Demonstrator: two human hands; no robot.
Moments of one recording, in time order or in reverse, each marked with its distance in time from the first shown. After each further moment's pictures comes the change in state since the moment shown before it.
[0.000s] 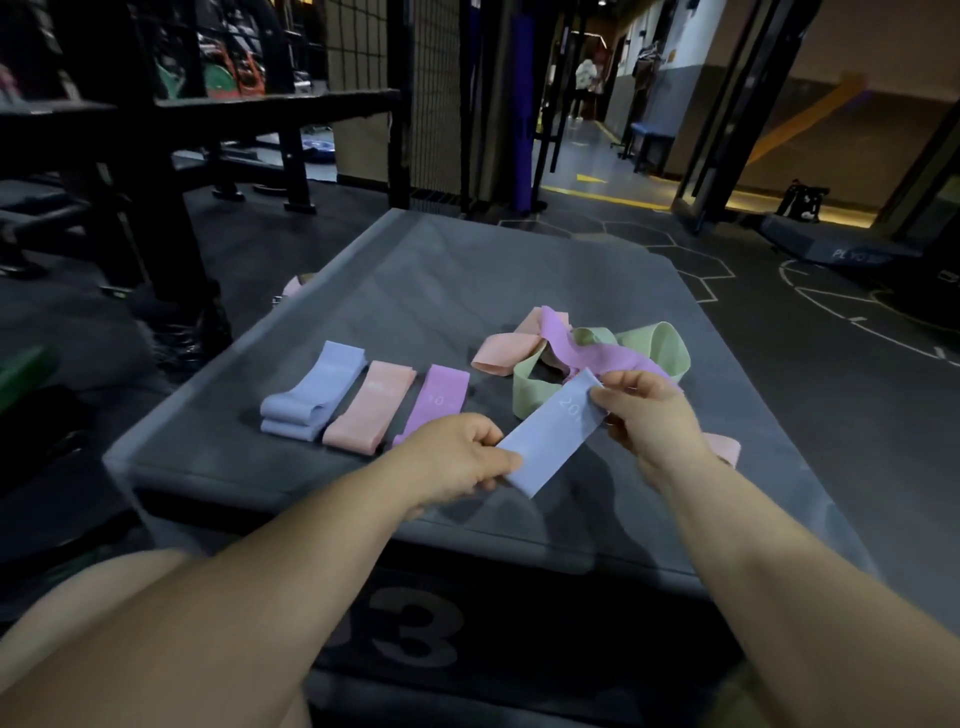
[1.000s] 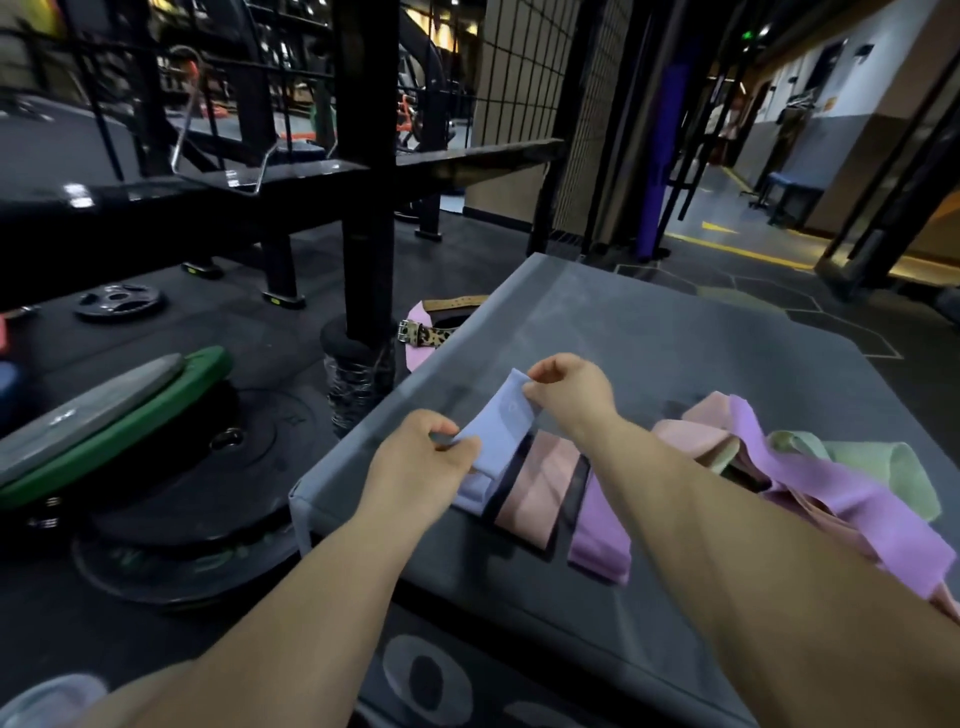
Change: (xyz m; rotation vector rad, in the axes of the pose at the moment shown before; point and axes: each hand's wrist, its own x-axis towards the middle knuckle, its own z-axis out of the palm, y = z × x) left_hand -0.018 -0.076 -0.149 -0.043 0.743 -0.144; right_hand 0.058 -0.045 0.265 -0.512 -0.264 -0.221
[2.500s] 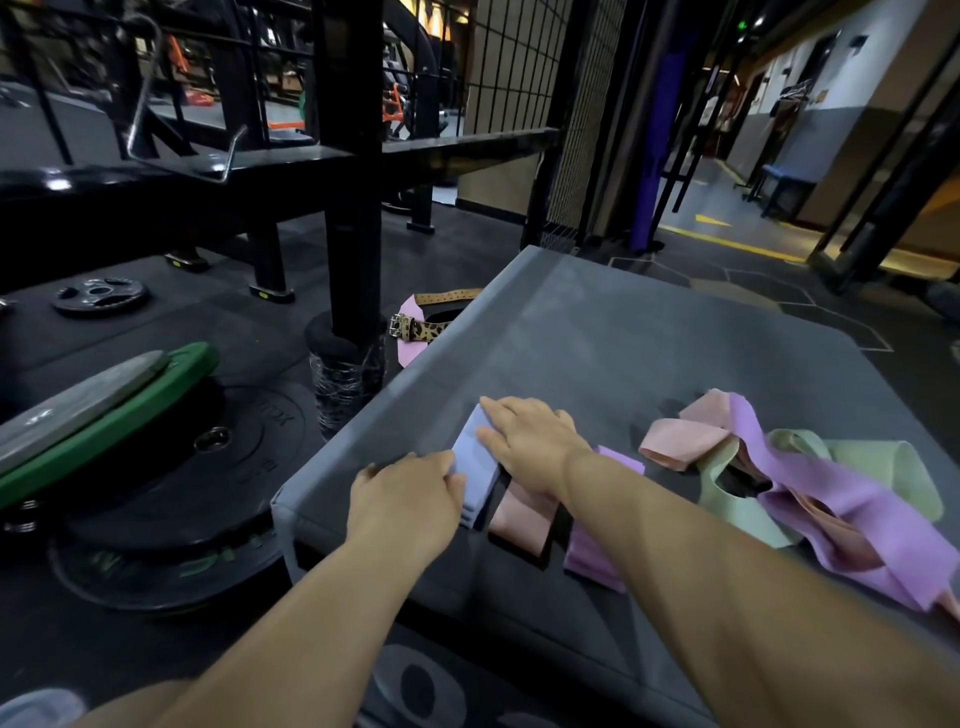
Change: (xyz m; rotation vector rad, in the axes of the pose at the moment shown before) left_hand 0.003 -0.016 0.013 0.747 -0.106 0.155; right_hand -0.012 0.026 0.029 -0.810 -0.405 -0.340
